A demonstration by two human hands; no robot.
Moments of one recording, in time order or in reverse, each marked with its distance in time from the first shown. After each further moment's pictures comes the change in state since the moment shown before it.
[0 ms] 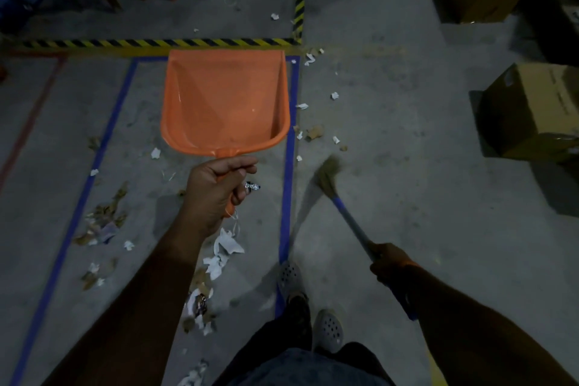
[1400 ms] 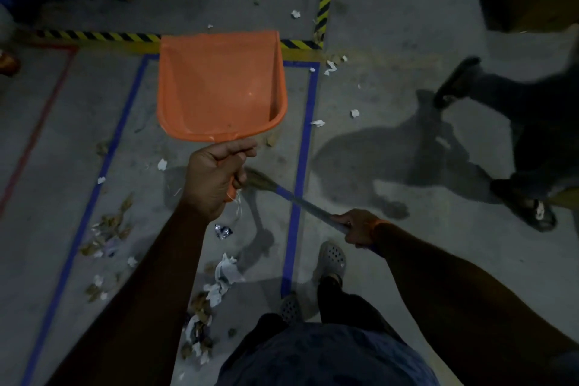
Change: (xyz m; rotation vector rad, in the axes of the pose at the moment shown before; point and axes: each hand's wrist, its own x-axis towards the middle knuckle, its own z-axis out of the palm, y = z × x) left_hand 0.231 0.058 0.021 -0.020 0.104 -0.008; right_hand 0.158 -0.220 -0.159 -0.423 -0.202 -0.384
